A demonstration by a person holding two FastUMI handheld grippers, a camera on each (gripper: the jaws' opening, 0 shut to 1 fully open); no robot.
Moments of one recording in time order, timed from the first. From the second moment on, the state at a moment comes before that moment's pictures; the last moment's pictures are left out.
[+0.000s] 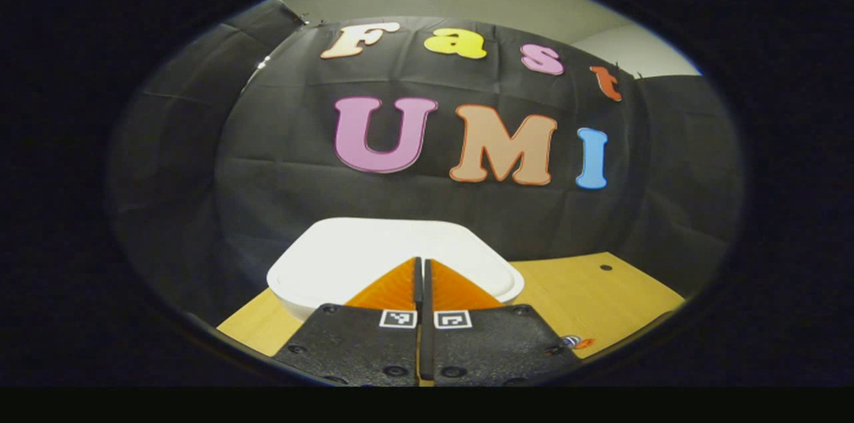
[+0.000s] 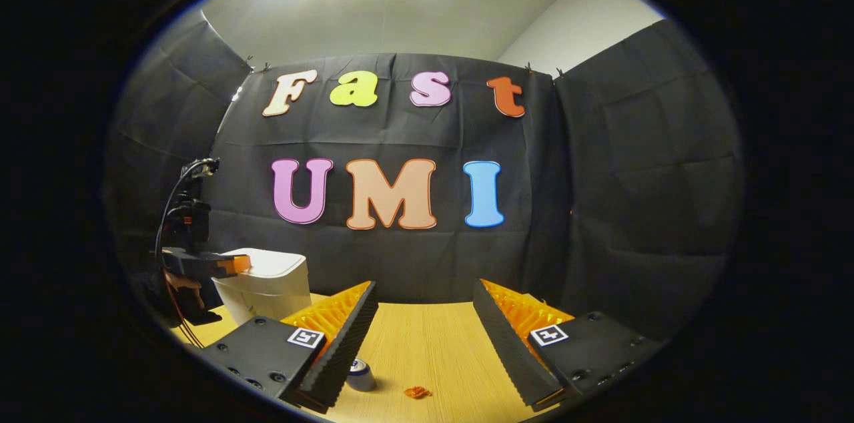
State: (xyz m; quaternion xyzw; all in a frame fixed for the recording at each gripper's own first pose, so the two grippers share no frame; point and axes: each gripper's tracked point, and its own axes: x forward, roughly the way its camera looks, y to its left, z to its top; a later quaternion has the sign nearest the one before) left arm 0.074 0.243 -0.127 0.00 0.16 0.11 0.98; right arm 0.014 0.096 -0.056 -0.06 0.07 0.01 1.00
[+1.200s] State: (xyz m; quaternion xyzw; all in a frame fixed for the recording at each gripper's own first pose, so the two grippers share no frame) left arm -0.005 0.068 -0.051 0.01 0.05 0.09 0.99; right arm 0.032 0.019 -0.014 -0.01 0.04 0.05 1.00
